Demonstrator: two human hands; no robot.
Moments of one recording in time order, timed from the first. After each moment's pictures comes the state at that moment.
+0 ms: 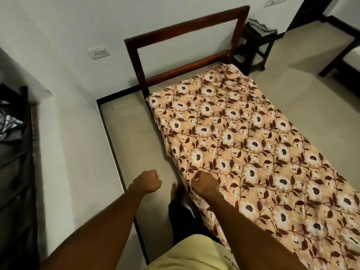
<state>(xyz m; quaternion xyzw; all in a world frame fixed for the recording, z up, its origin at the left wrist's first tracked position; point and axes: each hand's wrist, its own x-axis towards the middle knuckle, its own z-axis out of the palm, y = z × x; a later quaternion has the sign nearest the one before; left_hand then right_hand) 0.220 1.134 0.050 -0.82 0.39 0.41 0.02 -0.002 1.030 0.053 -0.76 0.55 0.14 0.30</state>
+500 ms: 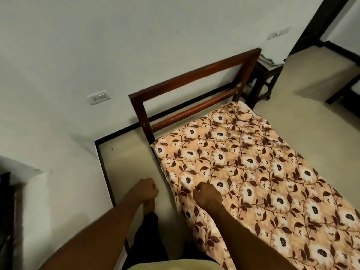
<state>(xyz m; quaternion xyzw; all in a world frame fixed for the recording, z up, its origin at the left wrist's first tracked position) 0.479 0.874 0.069 -0.82 0.41 0.40 0.02 0.236 0.785 0.080 -0.75 0.57 0.13 0.31</state>
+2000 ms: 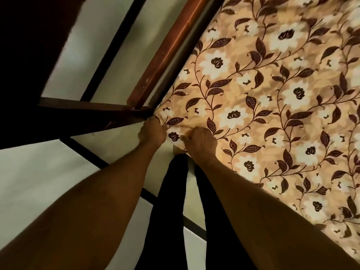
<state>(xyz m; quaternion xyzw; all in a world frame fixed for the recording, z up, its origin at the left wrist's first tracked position) 0.716 0.520 -0.311 -0.80 0.44 0.36 0.20 0.554 0.552 -0.299 -0.56 0.72 0.12 0.38</state>
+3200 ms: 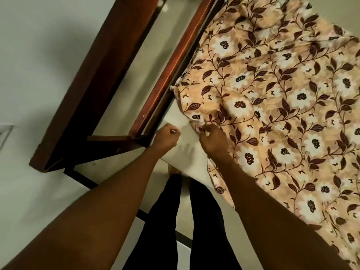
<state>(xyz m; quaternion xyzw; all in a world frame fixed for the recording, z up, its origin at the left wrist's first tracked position) 0.656 0.465 -0.196 -0.71 0.43 0.55 -0.04 0.474 0.495 -0.193 -0.44 0.79 -0.08 0.42</state>
